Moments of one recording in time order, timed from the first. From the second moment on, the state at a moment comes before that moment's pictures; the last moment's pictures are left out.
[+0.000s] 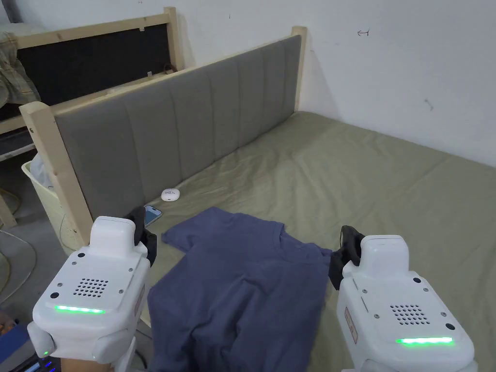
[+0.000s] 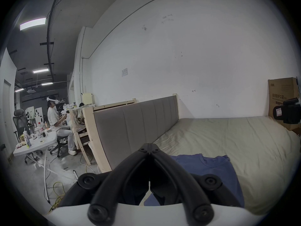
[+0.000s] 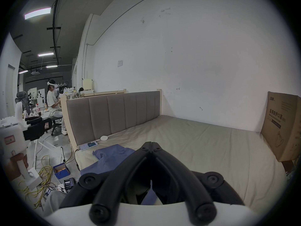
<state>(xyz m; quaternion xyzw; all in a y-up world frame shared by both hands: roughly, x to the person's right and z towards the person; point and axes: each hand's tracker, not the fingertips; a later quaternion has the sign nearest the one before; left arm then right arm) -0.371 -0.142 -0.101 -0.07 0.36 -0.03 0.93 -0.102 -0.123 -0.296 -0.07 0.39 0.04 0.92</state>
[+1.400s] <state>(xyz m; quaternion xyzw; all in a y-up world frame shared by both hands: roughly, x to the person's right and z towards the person) -0.371 -0.293 -0.327 -0.47 0.16 0.15 0.85 0.048 -0.164 -0.370 -0.14 0.21 0.05 0.97</state>
